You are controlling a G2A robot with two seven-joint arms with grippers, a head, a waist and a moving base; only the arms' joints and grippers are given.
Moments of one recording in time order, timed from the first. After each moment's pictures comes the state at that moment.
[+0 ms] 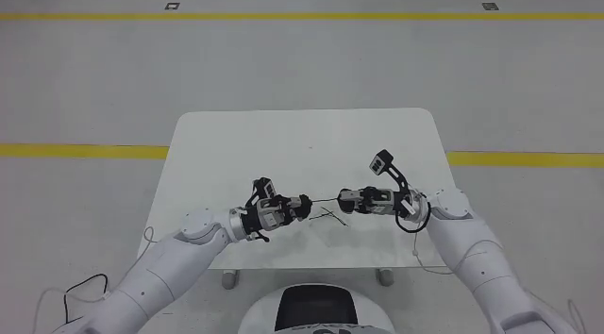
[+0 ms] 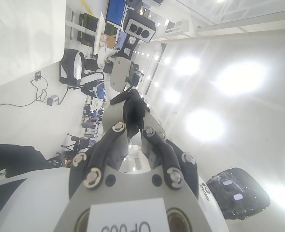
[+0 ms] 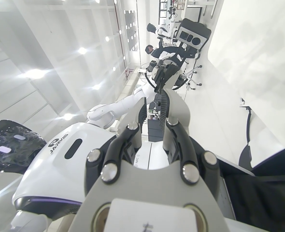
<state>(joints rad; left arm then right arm) 1.27 -1.03 -0.77 -1.28 -0.98 -0.18 -0.94 -1.25 -1.21 1.17 -1.04 0.58 -0.34 1.39</state>
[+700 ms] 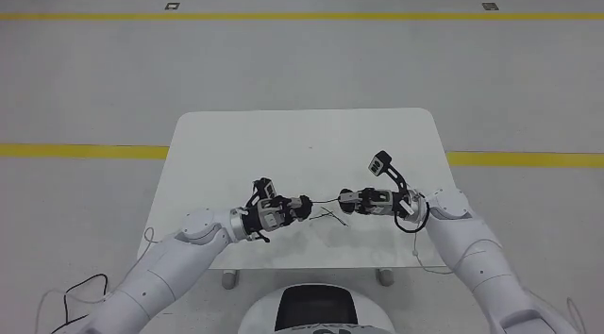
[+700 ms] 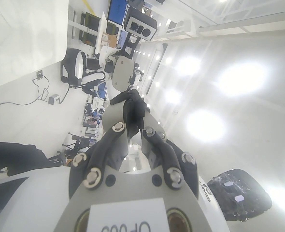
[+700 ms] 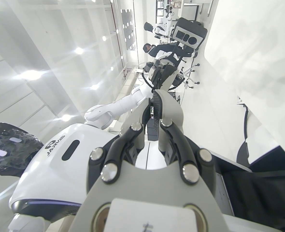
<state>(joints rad) 1.28 -1.04 -0.79 -1.28 -0.96 -0.18 -0.93 -1.24 -1.21 1.16 -1.03 0.57 -0.34 1.39</state>
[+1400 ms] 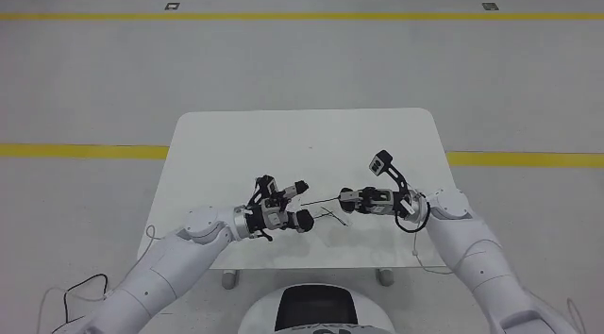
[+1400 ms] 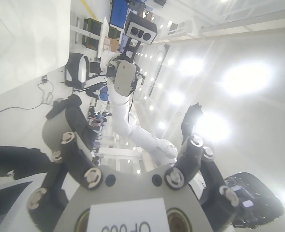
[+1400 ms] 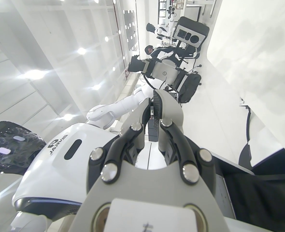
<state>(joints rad) 1.25 -1.04 -0.77 -1.31 -0.85 -0.17 -0.91 -1.25 -1.21 1.16 -1.04 0.58 -0.33 1.37</state>
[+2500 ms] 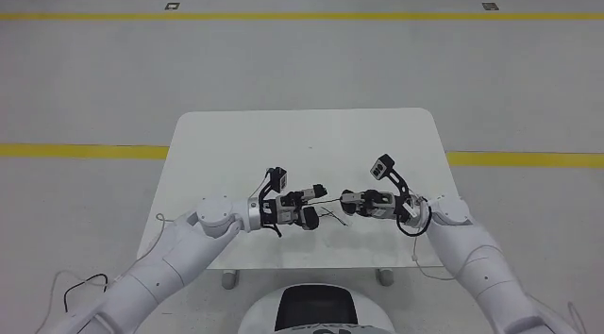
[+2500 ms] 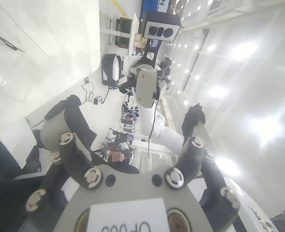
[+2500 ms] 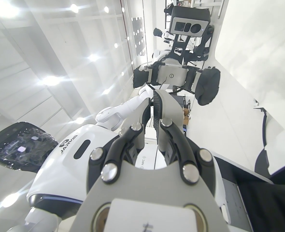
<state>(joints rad) 1.18 -1.07 -0.72 -1.32 -0.67 -0.14 -0.83 -1.28 -1.18 1.13 -1.06 0.67 -0.32 1.35</state>
